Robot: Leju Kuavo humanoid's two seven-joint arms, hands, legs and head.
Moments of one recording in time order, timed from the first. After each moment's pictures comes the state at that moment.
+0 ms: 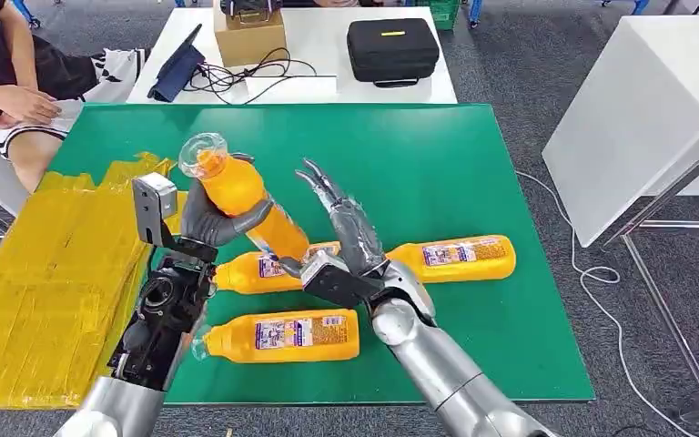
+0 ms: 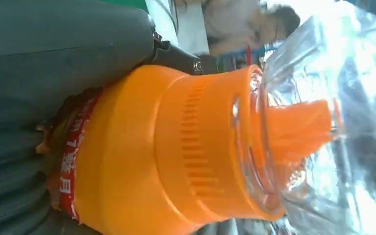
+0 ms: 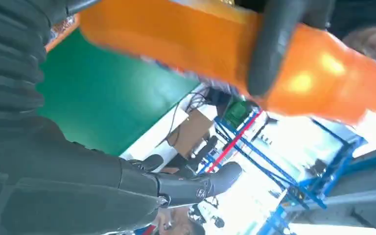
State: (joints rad) left arm -0.41 -0.10 -0.16 -1.27 0.02 -0.12 -0.34; right arm -0.51 0.24 0.62 -1.04 0.39 -0.26 -0.42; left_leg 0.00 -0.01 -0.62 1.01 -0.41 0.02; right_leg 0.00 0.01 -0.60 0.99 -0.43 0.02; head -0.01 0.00
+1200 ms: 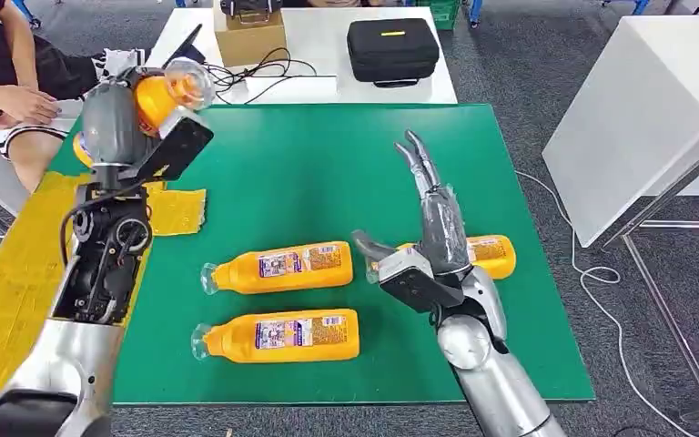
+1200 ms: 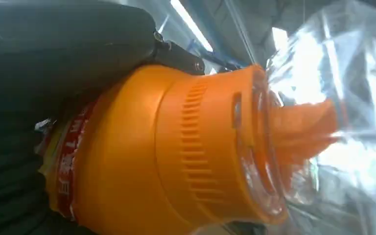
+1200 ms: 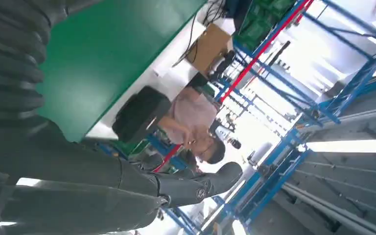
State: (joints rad) left arm -0.66 0.03 -0.09 -1.29 -1.10 0.27 -0.06; right arm -0.34 0.08 0.46 -1.51 0.54 -0.29 -0.25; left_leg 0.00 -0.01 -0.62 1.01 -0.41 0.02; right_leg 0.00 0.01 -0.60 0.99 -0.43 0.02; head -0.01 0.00
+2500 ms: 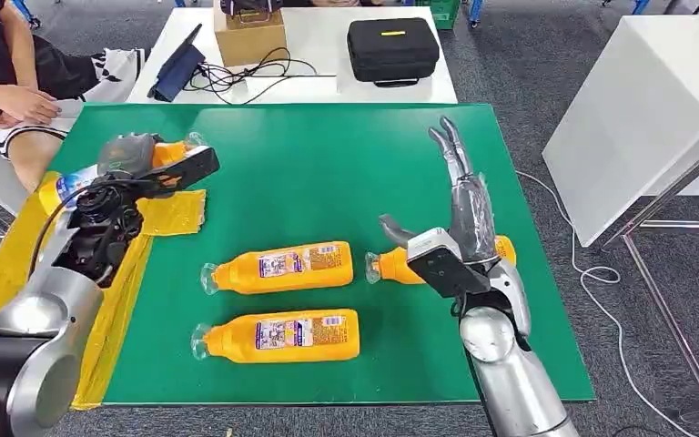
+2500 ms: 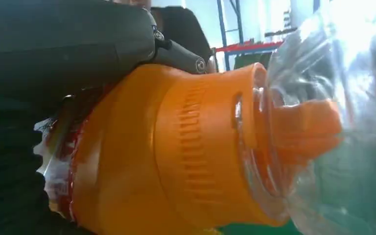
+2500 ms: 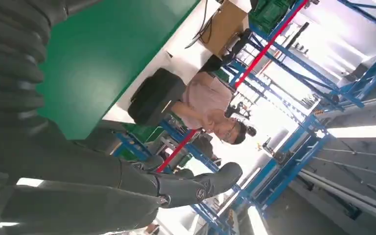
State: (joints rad) left arm -0.87 0.11 -0.08 -0.62 -1.36 0.03 0.09; right arm -0.32 0.09 0.35 -1.55 0.57 -0.23 -0.22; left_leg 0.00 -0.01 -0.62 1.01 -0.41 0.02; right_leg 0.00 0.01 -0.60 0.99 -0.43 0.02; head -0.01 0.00
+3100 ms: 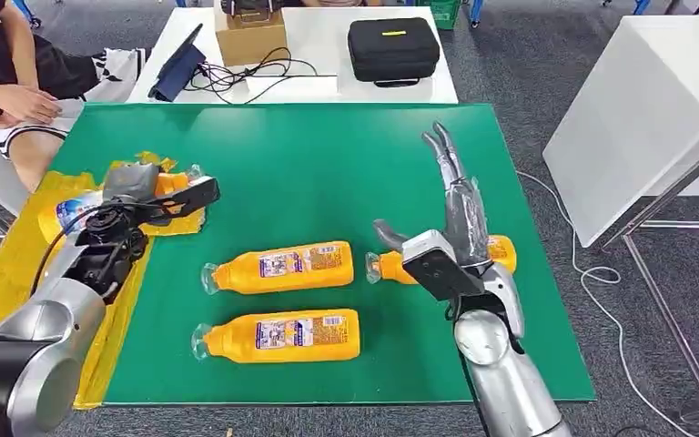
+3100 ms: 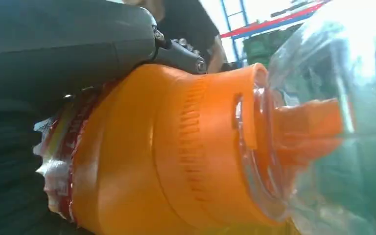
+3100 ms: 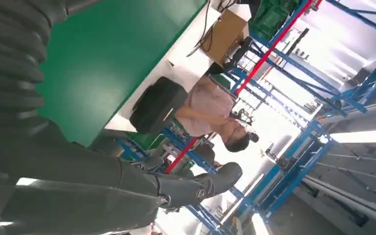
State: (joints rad) left arm -0.85 0.12 -0.08 -0.49 -1.45 0.07 0.10; right arm -0.31 0.11 0.35 -1.54 0.58 -0.22 -0.22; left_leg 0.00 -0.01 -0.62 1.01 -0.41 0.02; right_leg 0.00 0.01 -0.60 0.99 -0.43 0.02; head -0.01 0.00
